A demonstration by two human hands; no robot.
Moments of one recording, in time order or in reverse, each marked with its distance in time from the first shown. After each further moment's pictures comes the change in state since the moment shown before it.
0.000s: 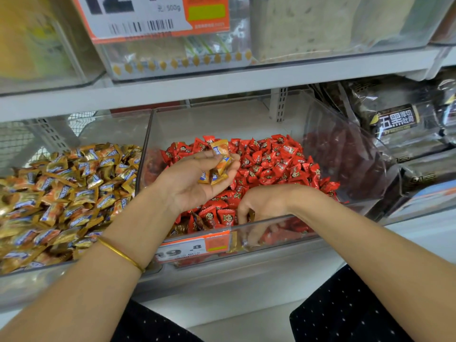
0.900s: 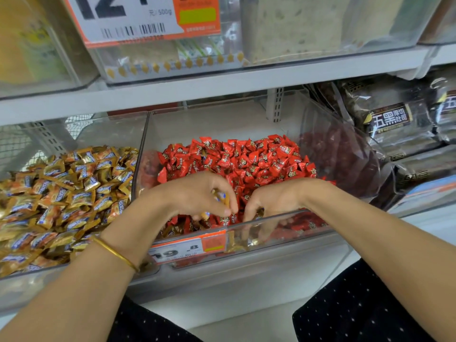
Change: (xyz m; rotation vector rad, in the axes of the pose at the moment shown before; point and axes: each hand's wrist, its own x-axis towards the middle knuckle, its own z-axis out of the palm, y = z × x) left_hand -0.001 -0.001 -0.009 1.430 -0.281 0.051; right_hand -0.009 0.021 -0.008 -0.054 -0.108 -0.122
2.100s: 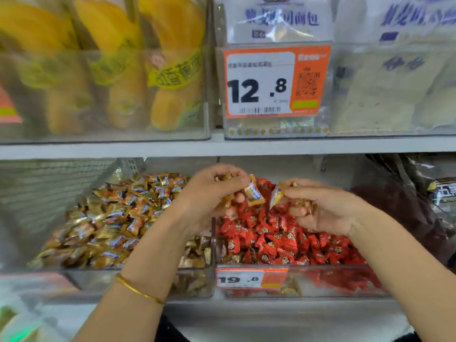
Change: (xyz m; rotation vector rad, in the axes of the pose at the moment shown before) left_hand -0.074 -0.007 -0.038 -0.847 0.588 0.197; right_hand -0.024 -0.071 -0.024 1.315 0.506 -0.255
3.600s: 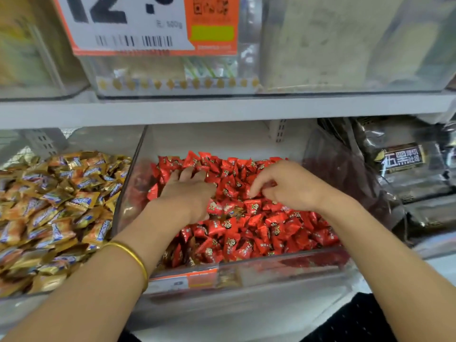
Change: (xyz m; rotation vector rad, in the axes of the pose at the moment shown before) left_hand 0.086 -0.071 0.058 1.734 -0.345 -0.067; right_hand 0.024 0.011 -0.081 -1.360 0.143 -0.267
